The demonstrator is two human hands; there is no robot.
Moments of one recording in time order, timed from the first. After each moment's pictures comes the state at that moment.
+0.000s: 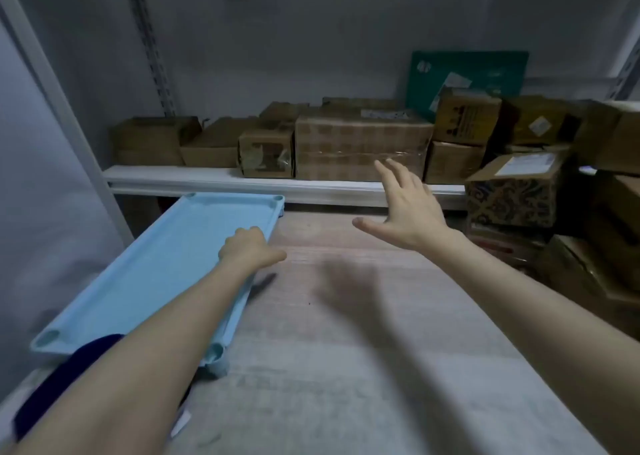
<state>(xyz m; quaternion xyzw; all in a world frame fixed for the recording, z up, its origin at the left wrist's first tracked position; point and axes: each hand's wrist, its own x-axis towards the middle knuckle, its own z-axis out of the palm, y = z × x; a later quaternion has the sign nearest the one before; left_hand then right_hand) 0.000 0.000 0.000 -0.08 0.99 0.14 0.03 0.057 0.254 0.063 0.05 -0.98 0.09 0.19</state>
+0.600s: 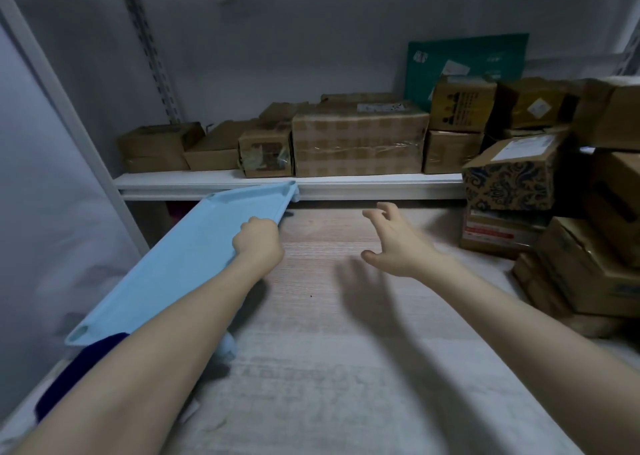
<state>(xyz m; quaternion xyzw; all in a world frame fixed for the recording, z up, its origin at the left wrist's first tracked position) 0.016 0.029 0.010 -0.07 1.00 -0.01 -0.06 0.072 0.257 0.009 0.08 -0.98 0.16 0.08</state>
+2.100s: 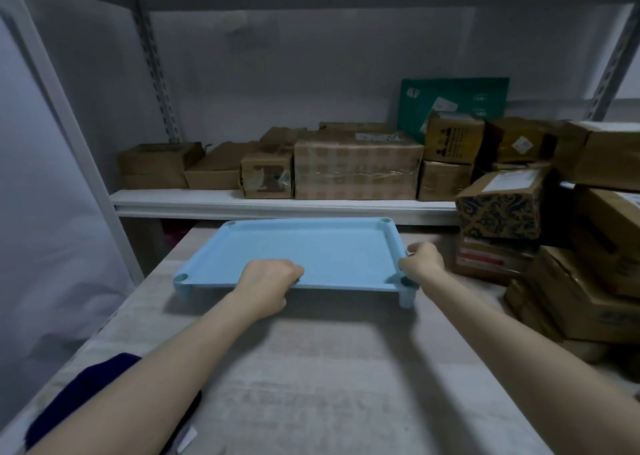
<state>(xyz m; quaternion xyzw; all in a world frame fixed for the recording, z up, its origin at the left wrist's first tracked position) 0.050 0.005 -0.001 0.27 0.95 -0.10 -0.12 0.050 0.279 -0.002 -0.27 -0.86 0.42 0.09</state>
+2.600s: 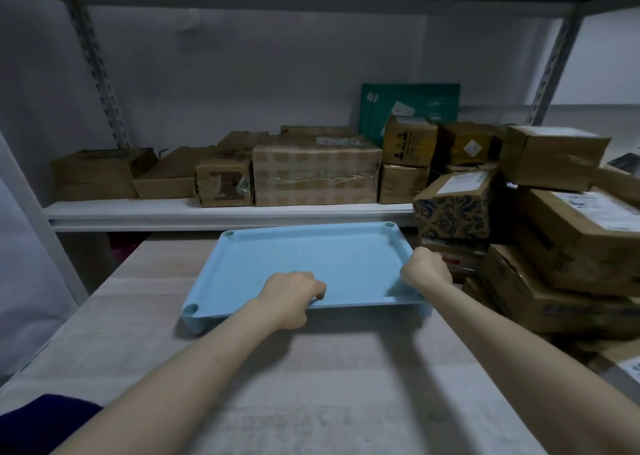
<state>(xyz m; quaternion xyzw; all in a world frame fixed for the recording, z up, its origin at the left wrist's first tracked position) 0.050 0.097 -0.004 0.35 0.93 -0.07 -0.02 0.070 0.337 0.001 -0.33 -0.92 0.21 0.07</state>
